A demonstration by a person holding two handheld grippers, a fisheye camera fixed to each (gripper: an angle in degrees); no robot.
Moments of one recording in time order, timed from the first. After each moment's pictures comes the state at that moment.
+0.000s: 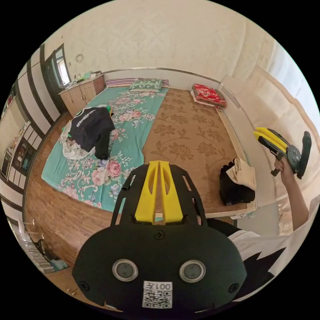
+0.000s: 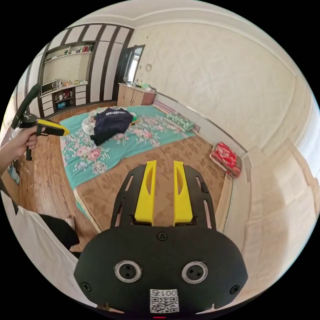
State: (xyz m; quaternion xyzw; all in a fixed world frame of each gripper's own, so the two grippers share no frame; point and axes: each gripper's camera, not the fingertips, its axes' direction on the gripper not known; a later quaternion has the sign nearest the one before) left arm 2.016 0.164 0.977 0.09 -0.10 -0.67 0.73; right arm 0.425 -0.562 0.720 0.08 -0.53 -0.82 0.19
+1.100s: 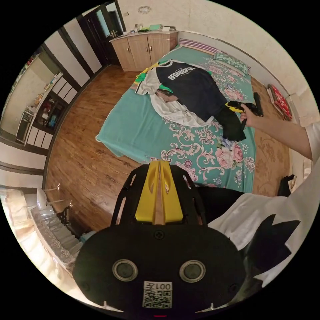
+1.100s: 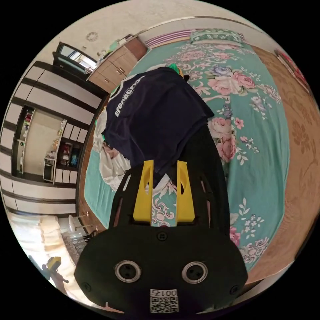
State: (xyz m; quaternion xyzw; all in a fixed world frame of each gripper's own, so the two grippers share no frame) left arm 2.092 1.018 0.564 -0.11 -0.05 -0.75 0.66; right arm 0.442 0.390 0.646 -0.34 -0.36 -0.80 0.34
